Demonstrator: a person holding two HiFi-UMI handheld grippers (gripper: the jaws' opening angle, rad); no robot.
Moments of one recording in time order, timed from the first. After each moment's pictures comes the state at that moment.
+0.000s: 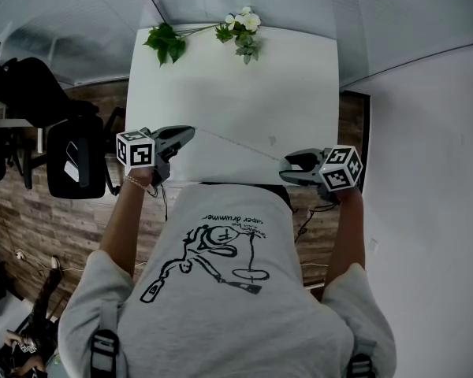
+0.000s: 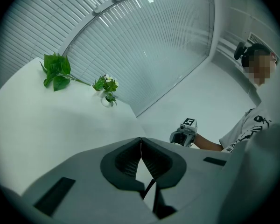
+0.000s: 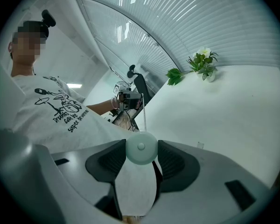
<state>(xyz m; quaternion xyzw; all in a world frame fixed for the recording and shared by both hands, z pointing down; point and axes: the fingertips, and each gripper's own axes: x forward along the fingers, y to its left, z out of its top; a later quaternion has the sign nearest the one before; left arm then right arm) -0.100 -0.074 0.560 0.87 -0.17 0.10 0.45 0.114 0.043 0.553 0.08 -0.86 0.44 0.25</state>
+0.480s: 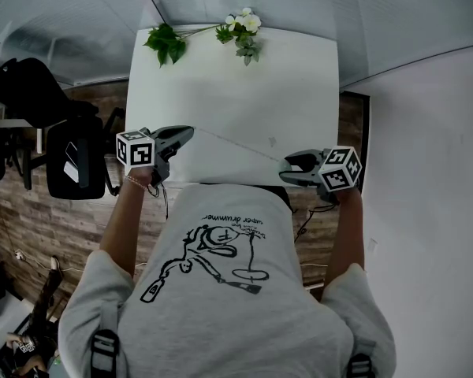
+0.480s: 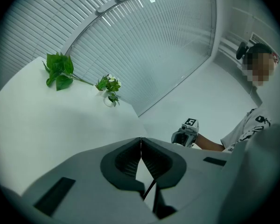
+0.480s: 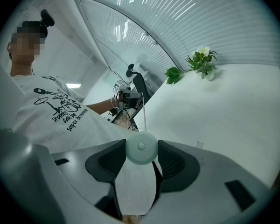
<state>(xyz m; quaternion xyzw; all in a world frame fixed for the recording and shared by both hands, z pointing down) -0.105 -0.080 0.564 0.87 -0.18 0.11 0.46 0.113 0.040 0.555 0.09 -0.86 0.44 0.26</state>
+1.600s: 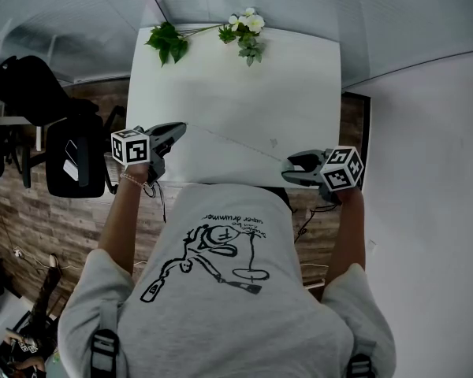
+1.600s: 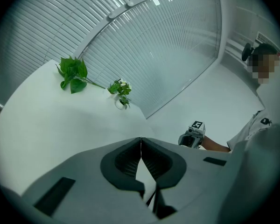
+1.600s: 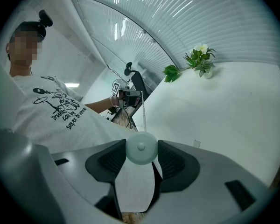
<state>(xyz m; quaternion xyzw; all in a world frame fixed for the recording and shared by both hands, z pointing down) -0.134 -0.096 0.578 0.85 -0.22 0.11 0.46 0.117 0.036 0.559 0.09 -0.85 0.45 0.27</state>
